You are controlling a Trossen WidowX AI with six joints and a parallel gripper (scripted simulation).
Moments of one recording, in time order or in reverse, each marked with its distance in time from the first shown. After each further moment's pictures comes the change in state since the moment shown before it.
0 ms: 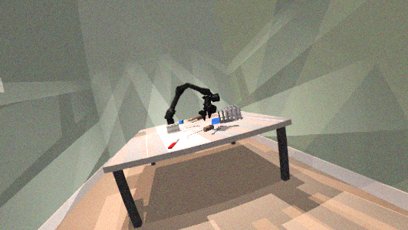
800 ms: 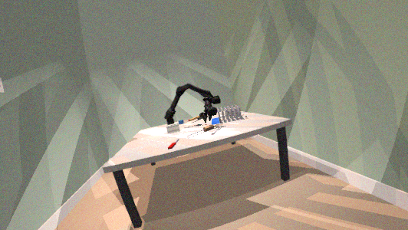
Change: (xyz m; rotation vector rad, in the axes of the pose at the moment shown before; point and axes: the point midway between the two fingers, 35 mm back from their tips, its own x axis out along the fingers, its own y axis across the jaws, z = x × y) arm 0.016 0.003 0.010 0.004 -0.004 -0.006
